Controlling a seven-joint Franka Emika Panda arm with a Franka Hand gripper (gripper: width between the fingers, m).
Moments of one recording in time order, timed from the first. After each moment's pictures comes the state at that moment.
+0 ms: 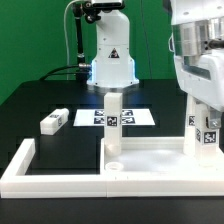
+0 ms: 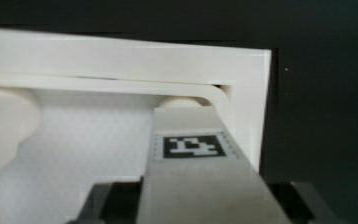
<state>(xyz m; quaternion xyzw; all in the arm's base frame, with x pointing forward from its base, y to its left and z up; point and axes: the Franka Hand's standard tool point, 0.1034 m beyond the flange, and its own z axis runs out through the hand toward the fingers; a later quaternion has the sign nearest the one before) 0.643 0.100 0.105 -0.70 0.71 0.01 0.11</state>
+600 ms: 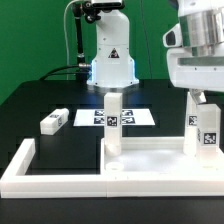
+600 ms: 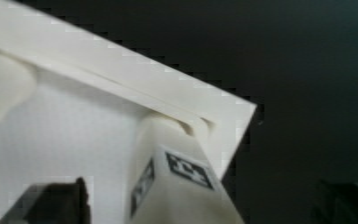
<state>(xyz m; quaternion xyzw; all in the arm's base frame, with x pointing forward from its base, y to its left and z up) 0.644 0.120 0.126 -0.85 0.50 -0.02 0.12</state>
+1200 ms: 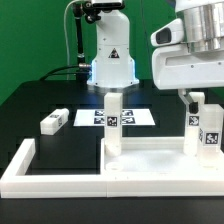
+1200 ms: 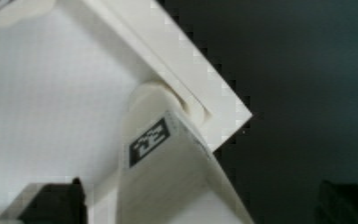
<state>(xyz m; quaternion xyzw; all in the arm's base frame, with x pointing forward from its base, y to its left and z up) 0.647 0.114 0.122 -0.96 0.26 -0.05 0.06</state>
